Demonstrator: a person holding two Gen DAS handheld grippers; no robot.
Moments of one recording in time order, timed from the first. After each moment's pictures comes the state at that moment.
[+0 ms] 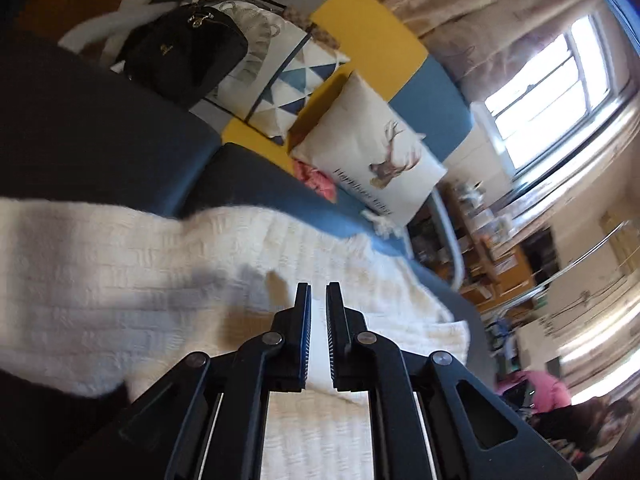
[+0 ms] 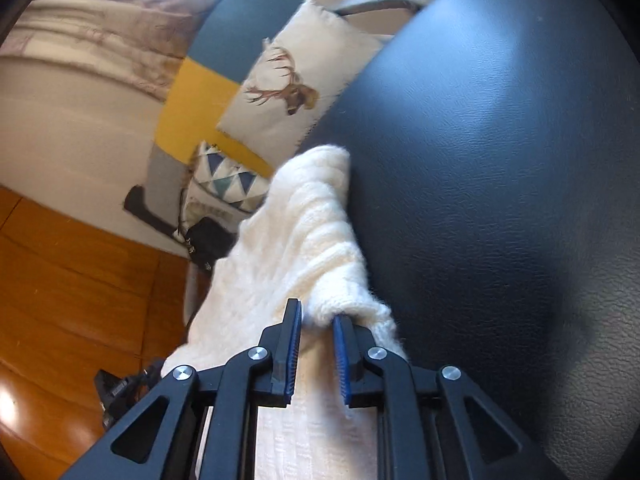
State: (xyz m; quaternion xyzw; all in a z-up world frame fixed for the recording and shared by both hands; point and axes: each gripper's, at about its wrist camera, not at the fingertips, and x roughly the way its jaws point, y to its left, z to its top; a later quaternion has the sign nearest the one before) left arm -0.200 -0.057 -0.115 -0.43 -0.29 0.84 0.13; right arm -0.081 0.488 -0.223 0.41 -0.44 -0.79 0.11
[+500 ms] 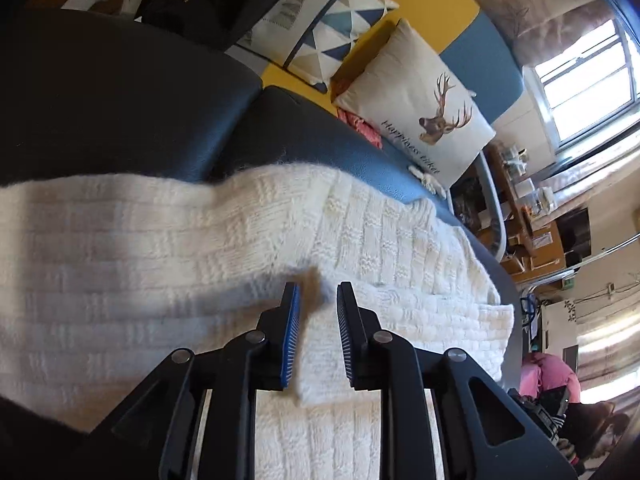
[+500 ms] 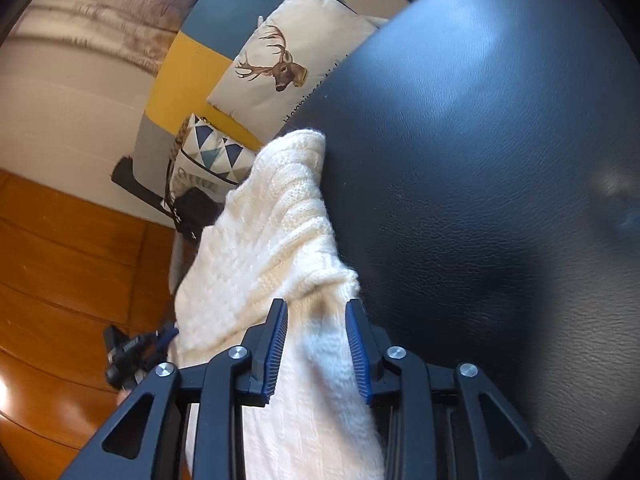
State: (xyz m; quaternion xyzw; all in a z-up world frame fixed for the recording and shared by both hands) left arm -0.244 -0.060 -0.151 -0.52 -0.27 0.80 0.11; right arm -0.053 0.508 -0.200 0.45 -0.40 -0.79 0.11
